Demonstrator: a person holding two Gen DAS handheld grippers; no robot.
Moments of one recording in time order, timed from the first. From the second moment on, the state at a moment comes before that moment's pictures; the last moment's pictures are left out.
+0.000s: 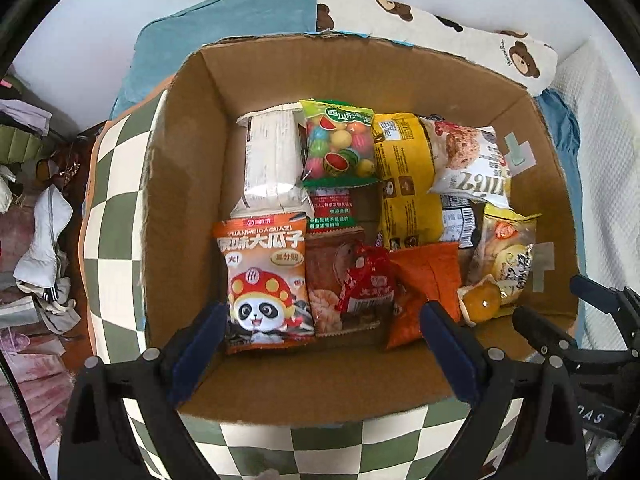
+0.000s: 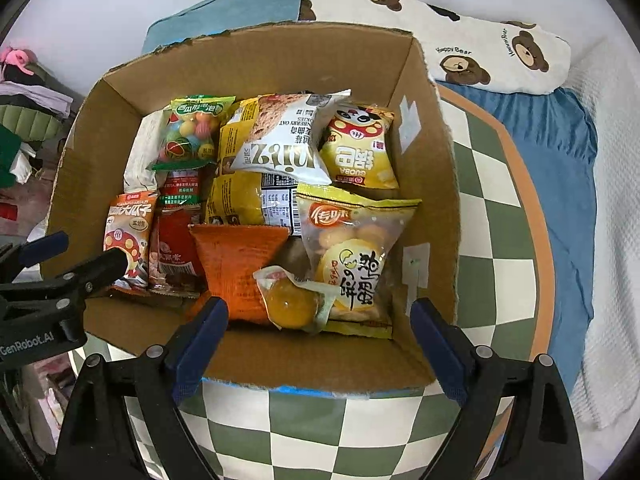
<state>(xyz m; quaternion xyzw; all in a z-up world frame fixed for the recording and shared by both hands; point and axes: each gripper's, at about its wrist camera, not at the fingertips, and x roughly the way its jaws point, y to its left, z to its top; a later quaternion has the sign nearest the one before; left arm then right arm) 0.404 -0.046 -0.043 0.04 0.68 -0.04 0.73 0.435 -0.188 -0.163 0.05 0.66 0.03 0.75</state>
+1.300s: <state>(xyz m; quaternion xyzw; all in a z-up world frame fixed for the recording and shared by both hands) 0.121 -0.018 0.149 0.04 0.40 -0.01 0.91 0.120 -0.171 0.032 0.03 0.37 -0.02 0.93</state>
